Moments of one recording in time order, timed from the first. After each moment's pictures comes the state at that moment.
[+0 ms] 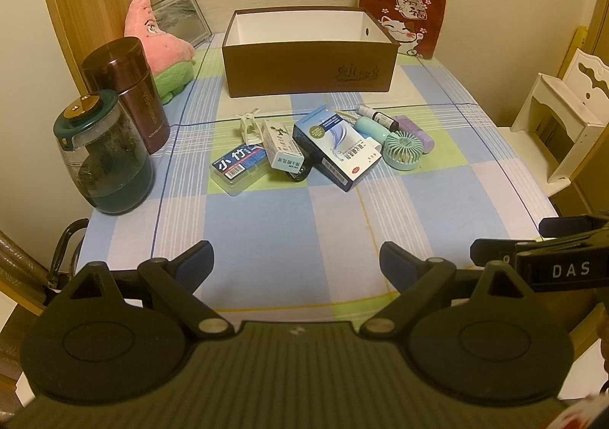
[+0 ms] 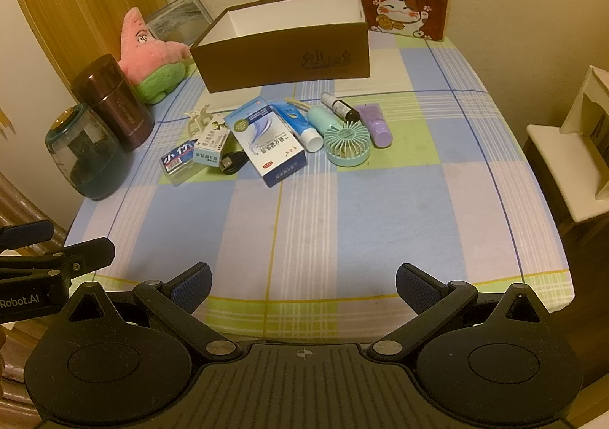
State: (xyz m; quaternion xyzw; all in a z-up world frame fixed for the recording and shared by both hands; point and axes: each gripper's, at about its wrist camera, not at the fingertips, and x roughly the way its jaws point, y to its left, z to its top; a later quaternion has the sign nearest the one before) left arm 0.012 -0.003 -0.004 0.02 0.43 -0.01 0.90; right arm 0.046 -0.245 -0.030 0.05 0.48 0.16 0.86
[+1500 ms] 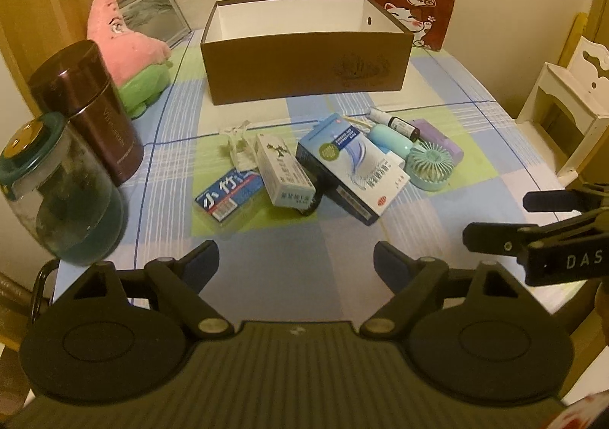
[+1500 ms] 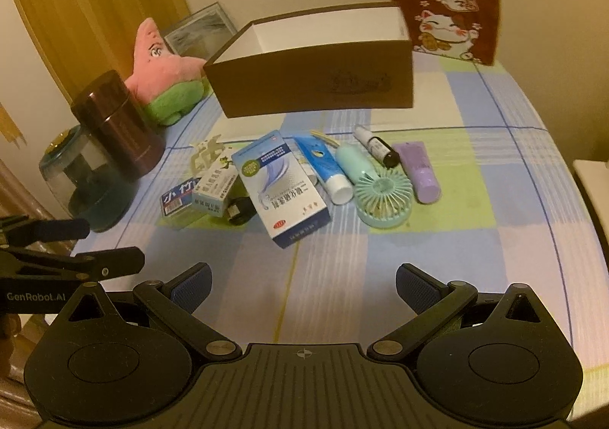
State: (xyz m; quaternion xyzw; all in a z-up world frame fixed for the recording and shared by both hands) left arm 0.109 0.006 -0.045 0.03 0.43 -0.04 0.90; right arm 0.137 -0.227 -0.072 0.06 0.45 0.23 0.86
